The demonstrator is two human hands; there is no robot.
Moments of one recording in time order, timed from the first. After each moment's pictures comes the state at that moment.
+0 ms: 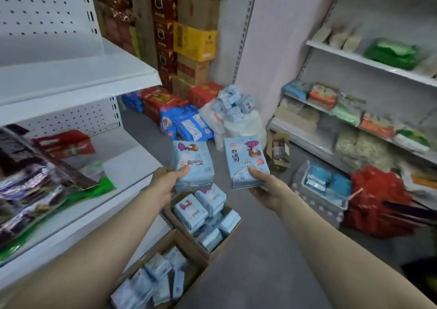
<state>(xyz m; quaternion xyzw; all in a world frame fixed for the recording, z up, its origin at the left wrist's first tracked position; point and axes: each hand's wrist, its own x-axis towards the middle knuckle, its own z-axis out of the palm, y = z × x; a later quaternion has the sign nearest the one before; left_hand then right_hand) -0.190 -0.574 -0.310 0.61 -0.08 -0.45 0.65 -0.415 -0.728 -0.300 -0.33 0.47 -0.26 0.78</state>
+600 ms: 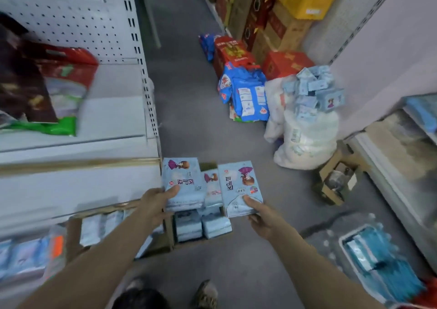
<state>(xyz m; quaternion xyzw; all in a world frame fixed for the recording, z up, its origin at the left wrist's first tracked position) -0.239 -0.722 -0.497 0.60 0.24 -0.38 0.66 -0.380 -0.992 -0.493 -0.46 0.45 0.09 0.76</state>
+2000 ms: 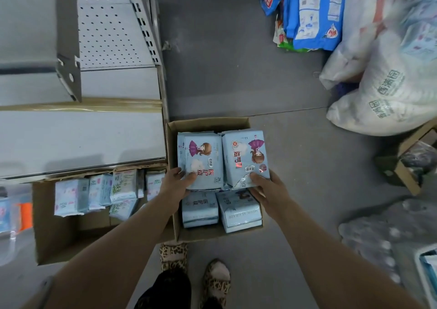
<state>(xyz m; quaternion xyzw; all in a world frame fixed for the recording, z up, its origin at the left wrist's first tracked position) -0.163 -0.782 -0.836 0.61 0.38 -0.39 0.58 -0.247 -1.023 -0.785 -0.48 0.54 0.13 0.68</state>
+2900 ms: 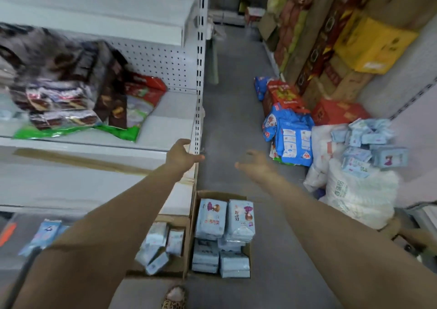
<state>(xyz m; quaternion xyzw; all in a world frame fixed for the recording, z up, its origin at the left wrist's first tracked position) -0.153 -0.732 -0.385 0.81 0.14 -0.14 0.55 -0.196 -0.947 -0.363 -0.86 0.22 0.13 0.43</state>
